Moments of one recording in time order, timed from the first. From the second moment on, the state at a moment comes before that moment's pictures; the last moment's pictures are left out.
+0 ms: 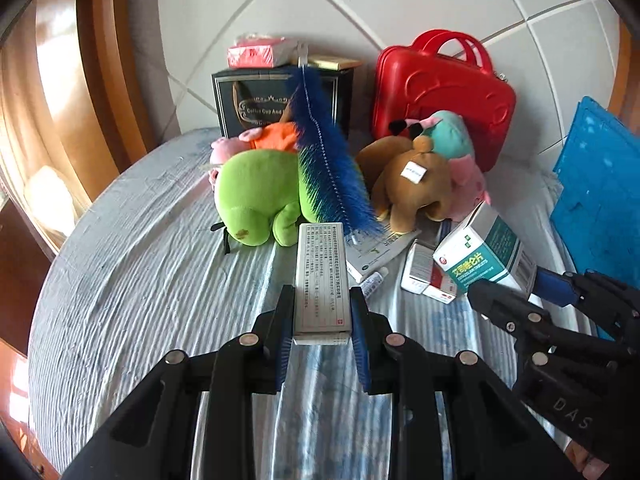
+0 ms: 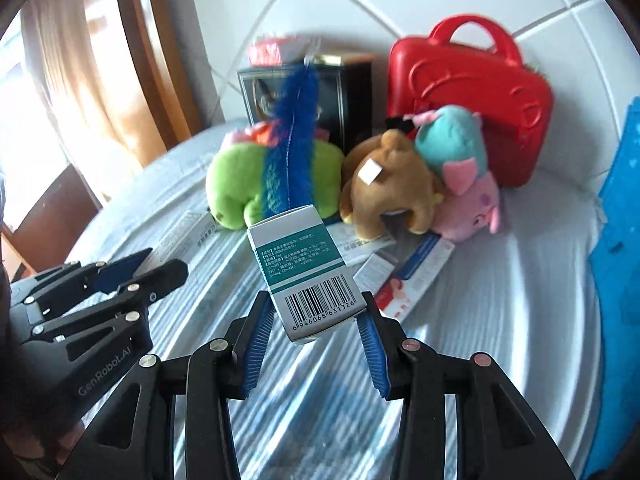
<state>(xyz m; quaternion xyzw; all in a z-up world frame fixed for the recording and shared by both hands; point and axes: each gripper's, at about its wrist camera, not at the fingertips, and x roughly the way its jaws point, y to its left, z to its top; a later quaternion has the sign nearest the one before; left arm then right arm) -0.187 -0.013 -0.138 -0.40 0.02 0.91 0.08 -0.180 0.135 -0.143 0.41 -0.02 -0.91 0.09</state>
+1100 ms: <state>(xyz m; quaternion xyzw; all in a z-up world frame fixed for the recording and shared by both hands) -0.010 0.114 -0.006 -0.25 0.02 0.95 0.18 0.028 0.250 -0.006 0.27 -0.02 -0.96 -0.02</state>
